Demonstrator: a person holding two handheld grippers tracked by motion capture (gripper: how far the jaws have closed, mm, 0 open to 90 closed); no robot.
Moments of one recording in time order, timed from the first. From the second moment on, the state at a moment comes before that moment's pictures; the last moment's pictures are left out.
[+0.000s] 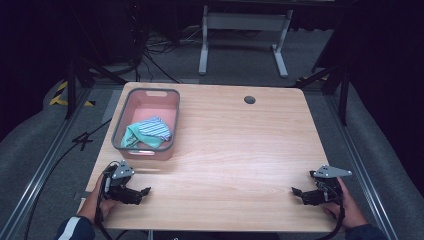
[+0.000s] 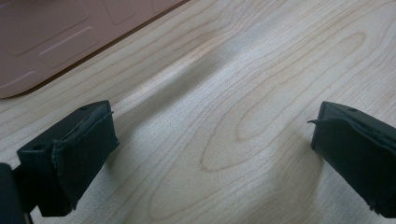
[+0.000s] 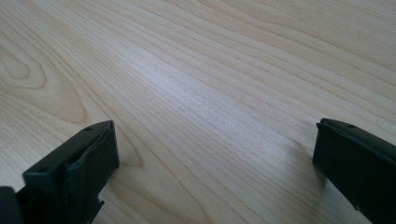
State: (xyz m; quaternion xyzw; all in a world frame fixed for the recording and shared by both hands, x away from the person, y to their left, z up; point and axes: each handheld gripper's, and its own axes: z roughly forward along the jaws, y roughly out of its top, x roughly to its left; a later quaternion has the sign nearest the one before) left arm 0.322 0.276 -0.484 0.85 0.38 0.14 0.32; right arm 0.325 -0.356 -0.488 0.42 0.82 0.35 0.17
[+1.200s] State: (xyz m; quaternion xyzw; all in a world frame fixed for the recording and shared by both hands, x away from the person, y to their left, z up) left arm 0.311 0.284 -0.451 0.89 0.34 0.12 0.27; right arm 0.329 -0.357 -0.489 0.40 0.83 0.35 0.17
